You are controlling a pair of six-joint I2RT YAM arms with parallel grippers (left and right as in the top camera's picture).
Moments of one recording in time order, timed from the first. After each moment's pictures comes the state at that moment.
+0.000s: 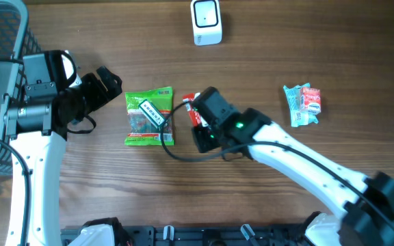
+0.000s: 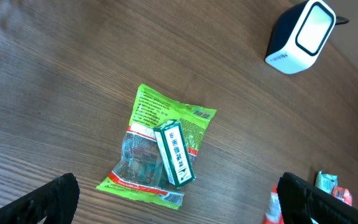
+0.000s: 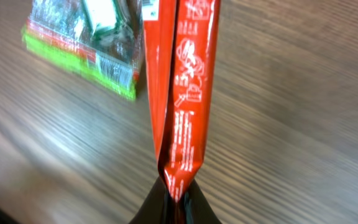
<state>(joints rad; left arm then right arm) 0.12 1.29 1.26 -0.94 0.23 -0.47 0.77 1.57 1.14 -0.72 -0.09 0.33</state>
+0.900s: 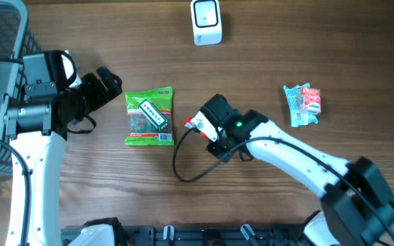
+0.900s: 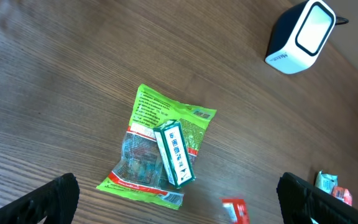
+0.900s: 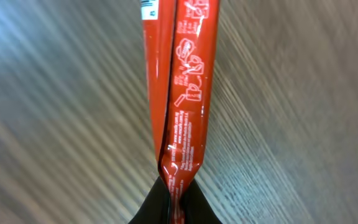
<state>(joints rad) 0.12 1.29 1.26 -0.94 0.23 -0.47 0.71 1.68 1.03 -0.70 -0.02 -0.23</state>
